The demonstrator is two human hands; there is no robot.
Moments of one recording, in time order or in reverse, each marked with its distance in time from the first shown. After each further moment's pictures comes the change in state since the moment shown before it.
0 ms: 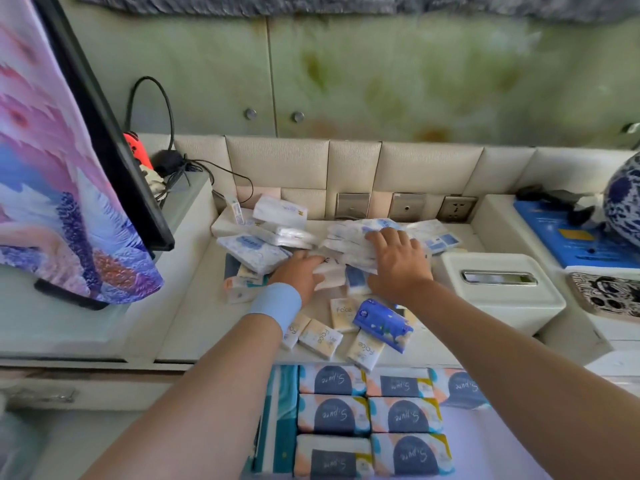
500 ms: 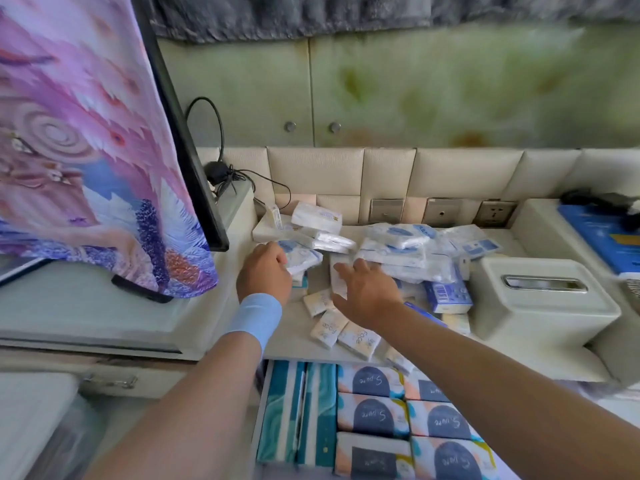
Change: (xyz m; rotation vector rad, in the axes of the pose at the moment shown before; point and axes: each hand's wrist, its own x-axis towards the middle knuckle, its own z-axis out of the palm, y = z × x) left_hand -0.067 -0.059 -0.051 -0.106 0.556 -0.331; right_hand -0.009 -0.110 0.008 0.194 -0.146 -0.107
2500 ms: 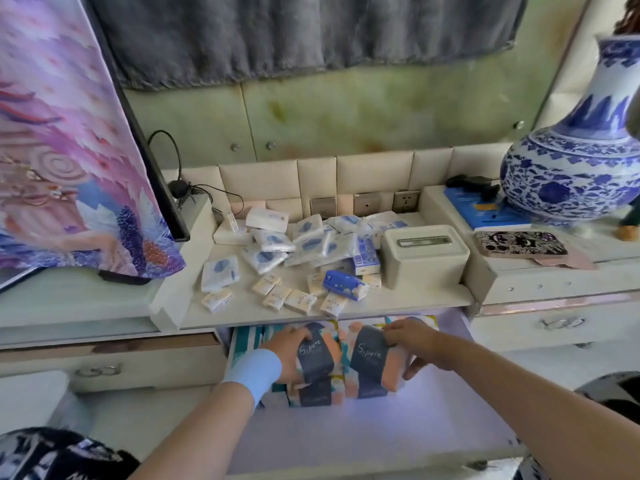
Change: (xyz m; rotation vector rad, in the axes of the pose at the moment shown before) left_hand -0.196 0.030 0.008 0.295 -0.921 0.322; right_hand -0.244 0.117 -0.011 1.006 -0.420 0.563
